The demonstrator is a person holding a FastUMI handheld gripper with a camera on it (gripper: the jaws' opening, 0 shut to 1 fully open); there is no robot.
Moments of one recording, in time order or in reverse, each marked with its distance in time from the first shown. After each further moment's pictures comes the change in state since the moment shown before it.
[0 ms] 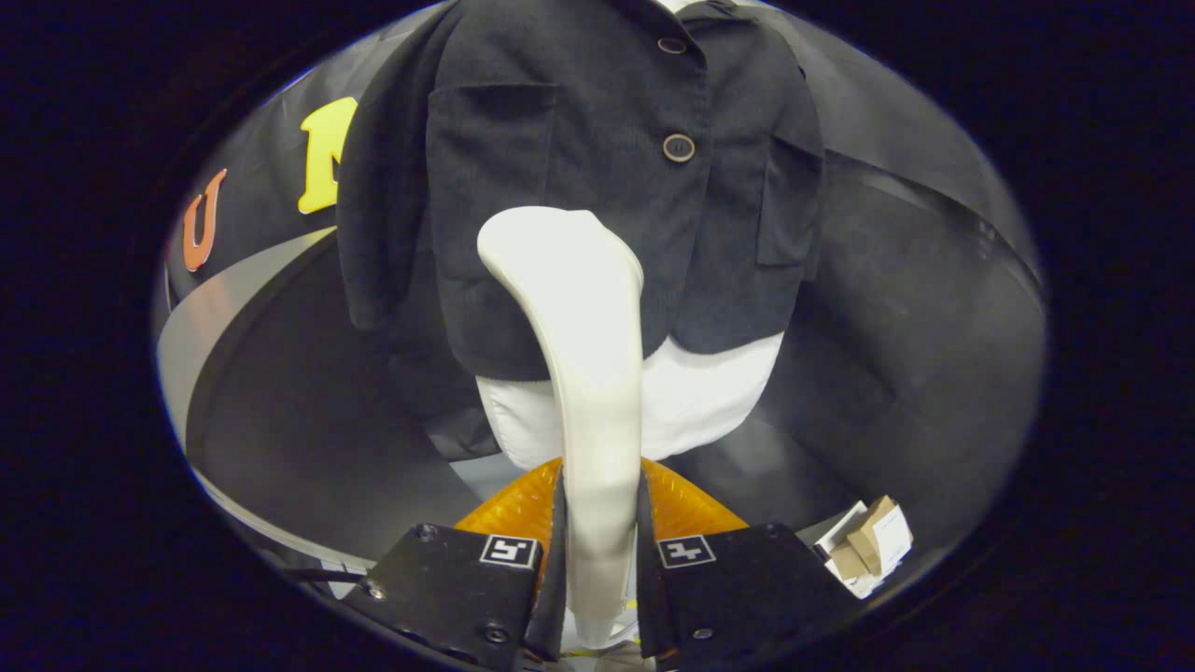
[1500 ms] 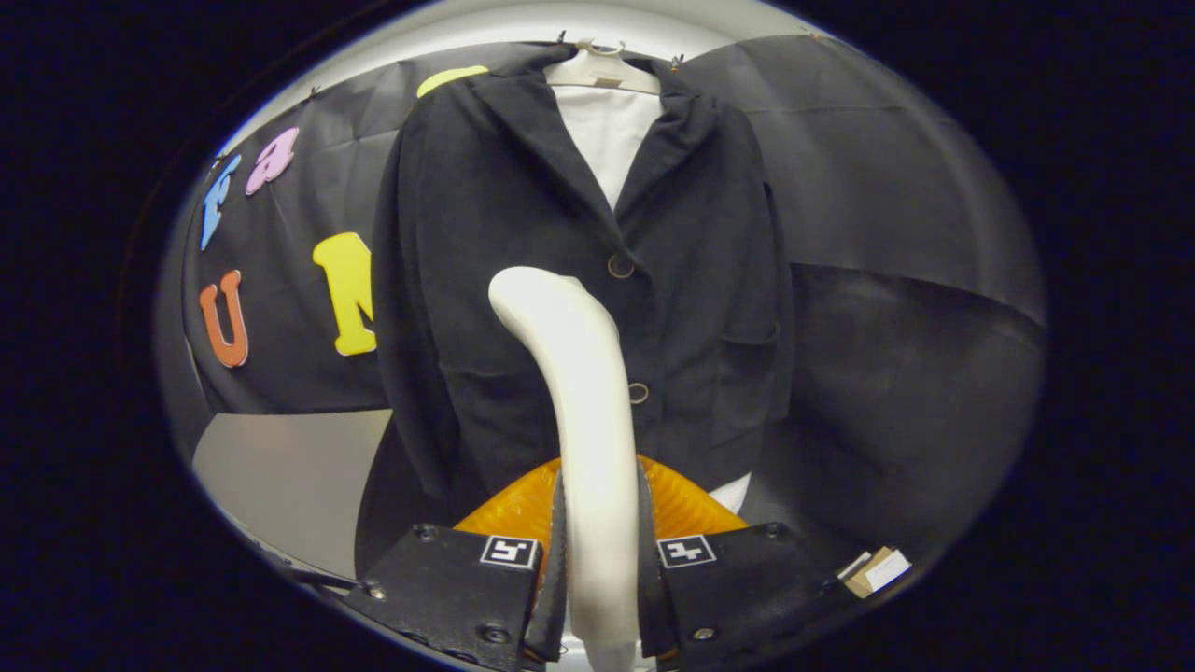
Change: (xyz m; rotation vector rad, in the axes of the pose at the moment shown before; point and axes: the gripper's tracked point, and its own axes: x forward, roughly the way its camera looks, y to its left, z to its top) arm -0.091 -0.022 0.142 0.068 -0.315 0.103
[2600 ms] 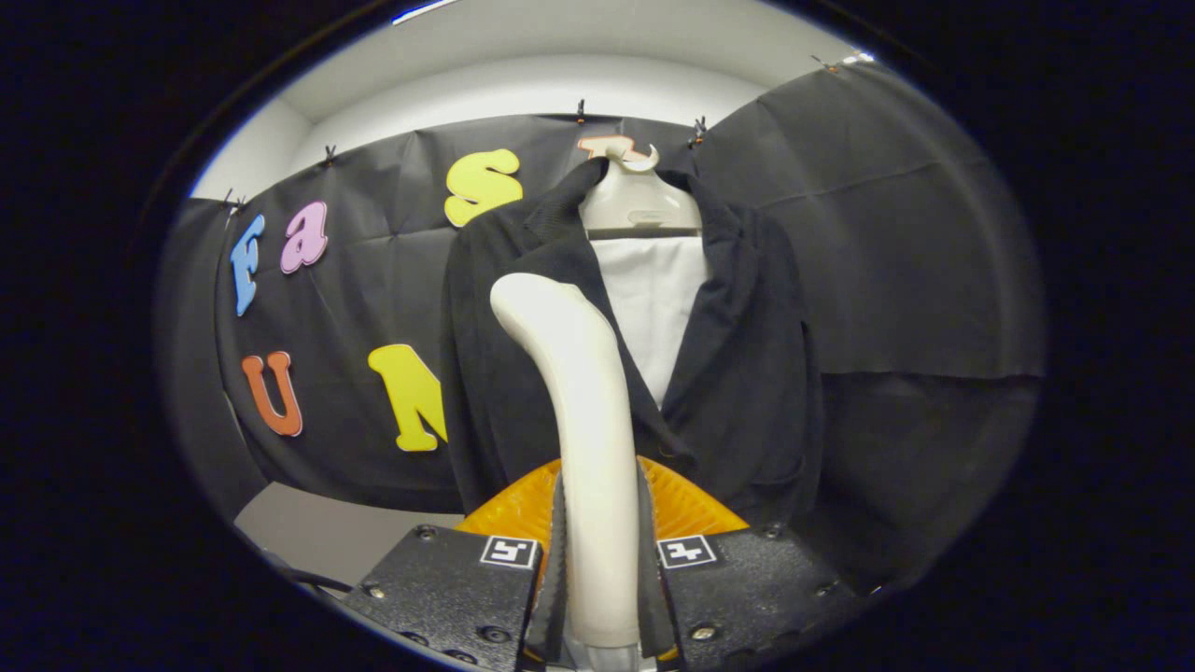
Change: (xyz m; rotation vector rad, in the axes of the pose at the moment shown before) arm -0.054 0.029 0.144 0.034 -0.228 0.161
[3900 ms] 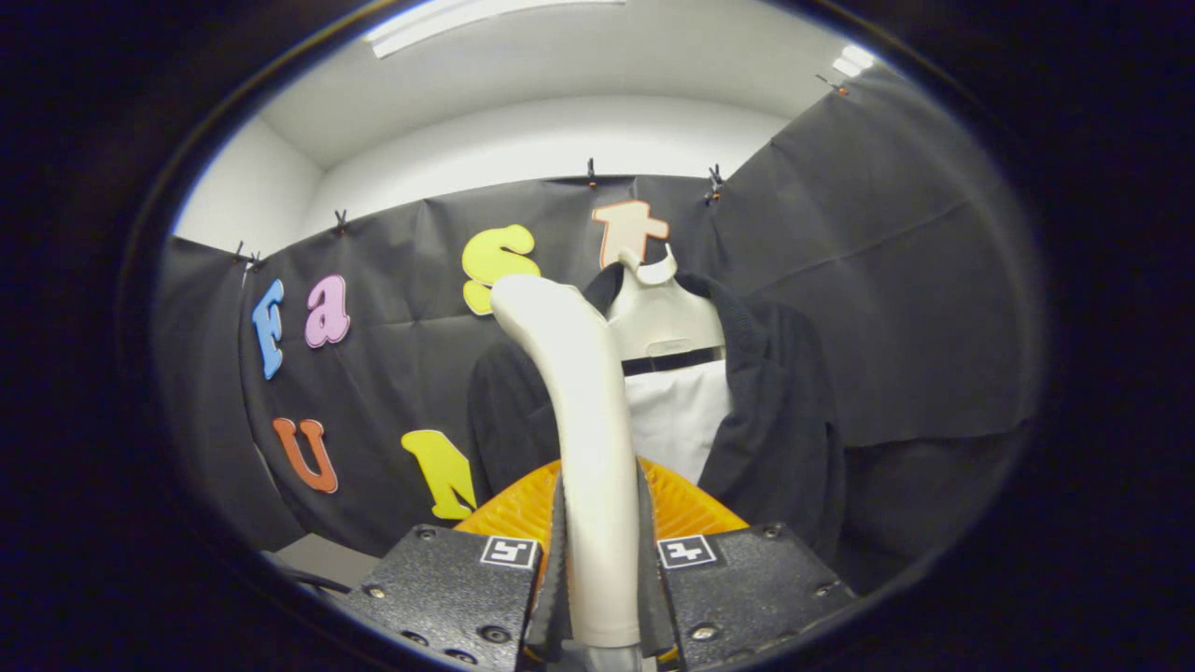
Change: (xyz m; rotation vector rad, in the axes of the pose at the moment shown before) arm -0.002 0.017 0.124 0.047 -0.186 0.143
